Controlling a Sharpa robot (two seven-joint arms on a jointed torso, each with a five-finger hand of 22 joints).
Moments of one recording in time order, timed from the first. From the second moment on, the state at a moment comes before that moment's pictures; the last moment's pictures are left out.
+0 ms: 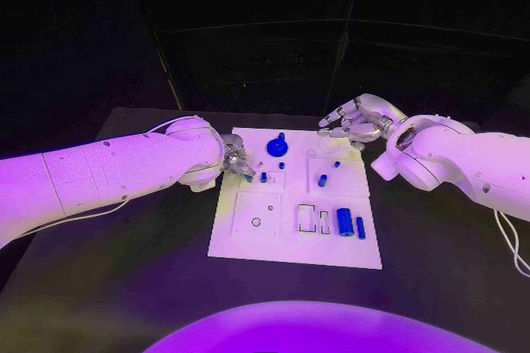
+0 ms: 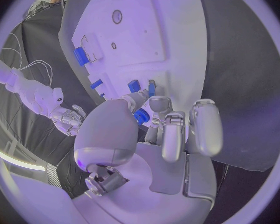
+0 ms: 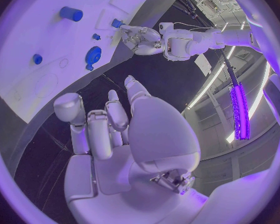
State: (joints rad) left arm 1.25 -0.69 -0.10 1.42 -1.09 0.03 -0.63; left_hand 1.16 -0.04 0.58 0.09 0.05 0.86 0.06 0.66 0.57 1.24 -0.02 1.10 0.85 1.47 -0.08 1.57 1.31 0.07 1.46 0.03 1.34 1.30; right arm 1.29 -0.78 -0.11 1.45 -0.81 -0.33 0.04; right_hand 1.34 -0.02 0.02 0.08 0.22 0.92 0.16 0.14 0.08 1.32 0.08 1.24 1.25 1.47 0.01 1.48 1.31 0.11 1.21 0.11 1.27 0.93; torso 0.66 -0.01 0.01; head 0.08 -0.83
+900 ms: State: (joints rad) left arm 1.25 -0.69 -0.10 1.42 -1.10 0.07 -0.65; left_hand 1.16 -0.04 0.59 0.09 0.04 0.87 0.06 0.67 0.57 1.24 -0.02 1.10 0.84 1.47 -0.08 1.57 1.31 0.07 1.46 0.03 1.34 1.30; right arm 1.29 -0.78 -0.11 1.45 -0.81 -0.32 0.04; right_hand 1.34 -0.02 0.02 0.08 0.22 0.92 0.16 0.14 0.08 1.32 0.08 1.24 1.25 1.47 0.01 1.48 1.31 0.11 1.21 0.11 1.27 0.93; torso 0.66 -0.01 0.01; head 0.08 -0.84
